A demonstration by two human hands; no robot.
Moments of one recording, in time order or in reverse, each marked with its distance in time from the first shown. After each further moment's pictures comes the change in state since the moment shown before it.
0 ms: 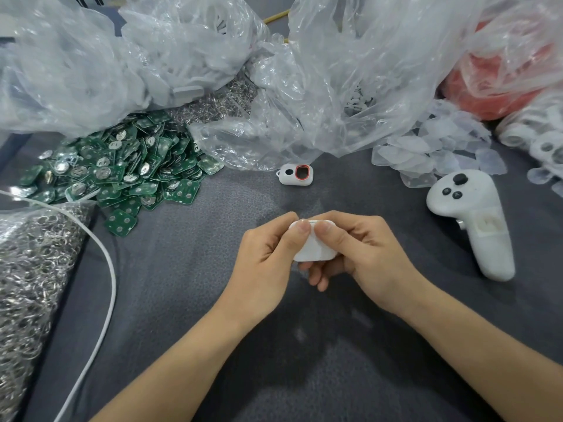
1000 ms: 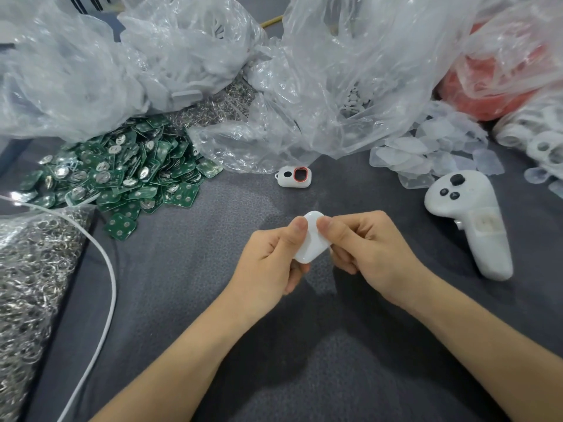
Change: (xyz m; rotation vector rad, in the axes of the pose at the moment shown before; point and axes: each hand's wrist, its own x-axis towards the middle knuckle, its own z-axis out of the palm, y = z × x) left_hand 0.001 0.009 0.003 0.118 -0.002 -0.153; right_hand 0.004 -0.001 -0.008 -0.211 0.109 -0.082
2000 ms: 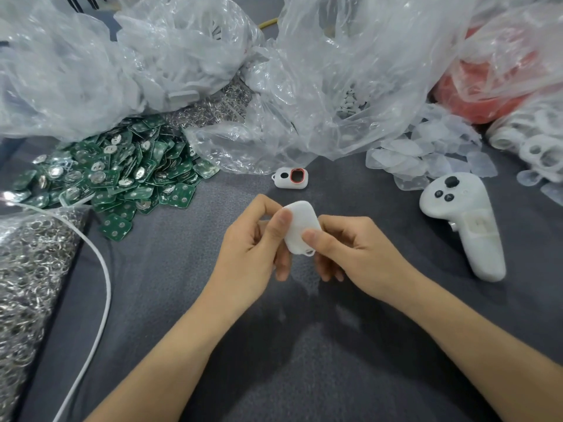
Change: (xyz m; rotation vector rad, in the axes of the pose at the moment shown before) left_hand 0.006 -0.004 -0.014 0.019 0.084 0.125; right_hand 0.003 0.005 -0.001 -0.191 -0.079 -0.020
